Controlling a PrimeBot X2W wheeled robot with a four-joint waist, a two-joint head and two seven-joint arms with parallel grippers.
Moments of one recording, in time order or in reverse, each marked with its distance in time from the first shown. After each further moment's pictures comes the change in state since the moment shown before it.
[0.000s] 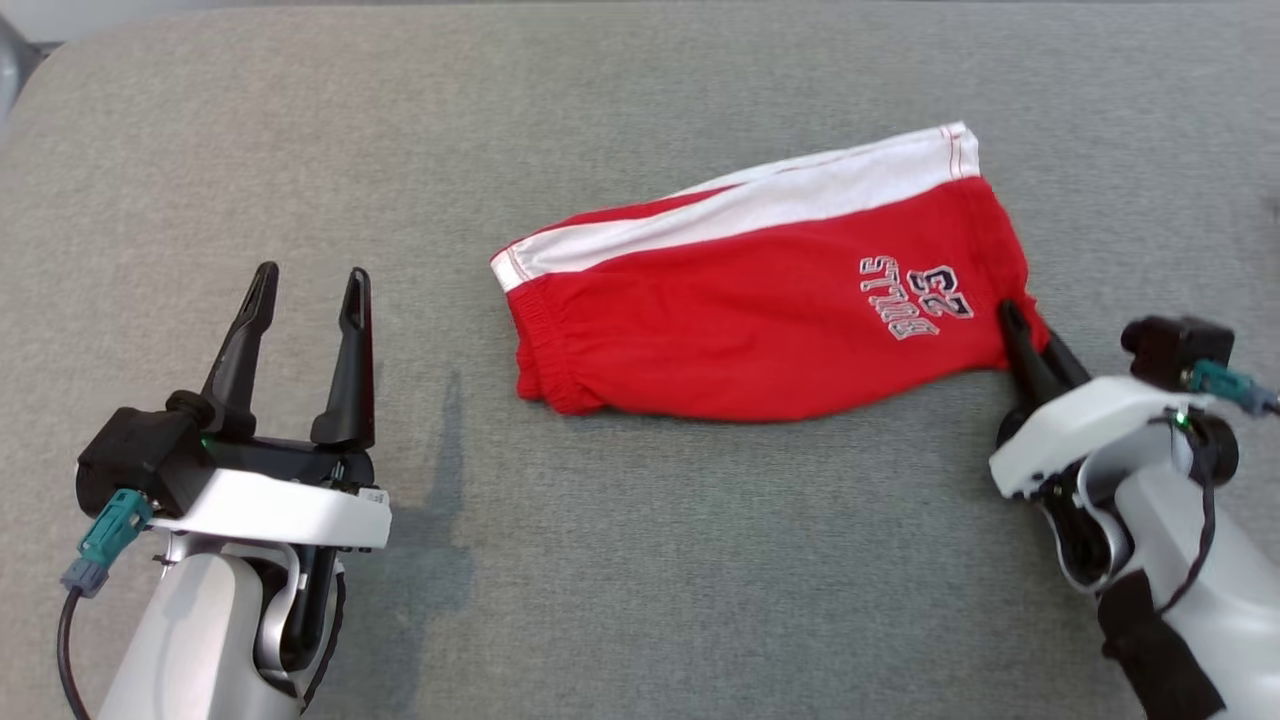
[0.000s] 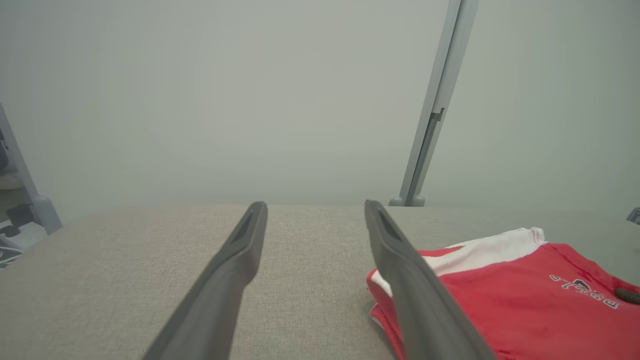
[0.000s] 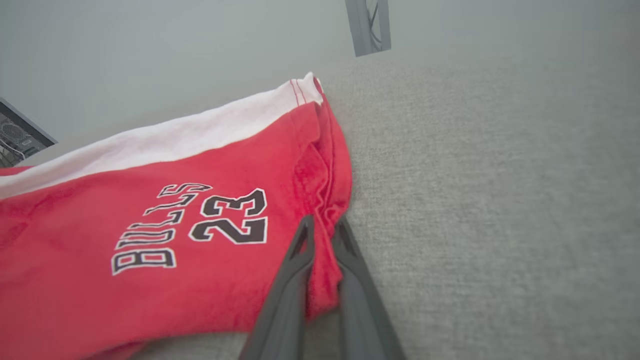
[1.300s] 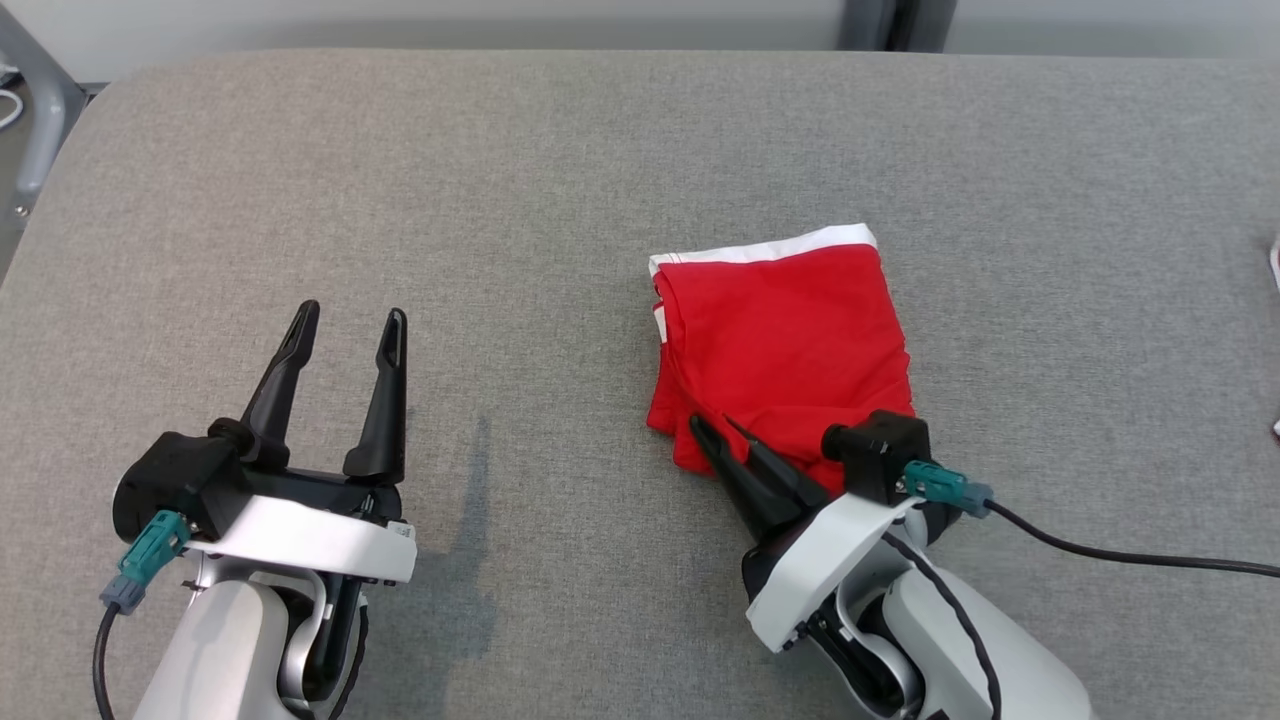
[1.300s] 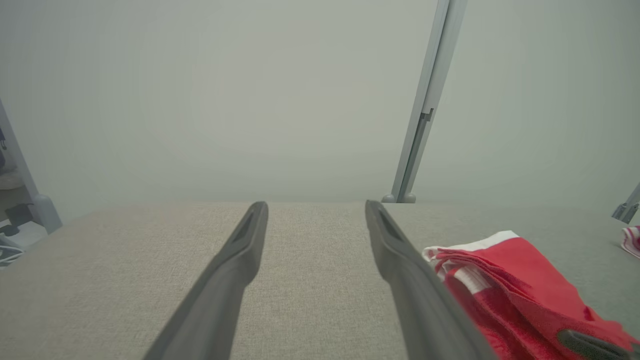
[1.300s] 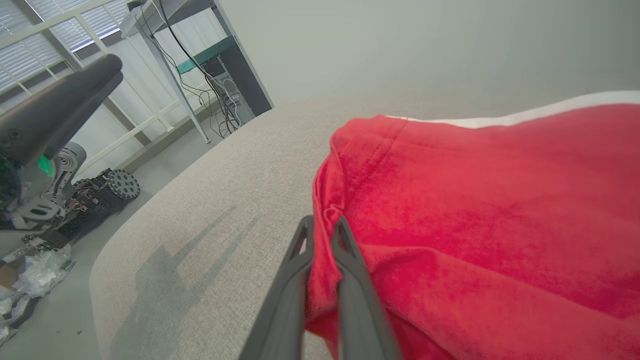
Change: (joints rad) left arm 0.042 0.000 -0.039 0.000 -0.003 -0.002 0.015; right arm 0.212 0.151 0.265 -0.481 -0.088 0.000 0.123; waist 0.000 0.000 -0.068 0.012
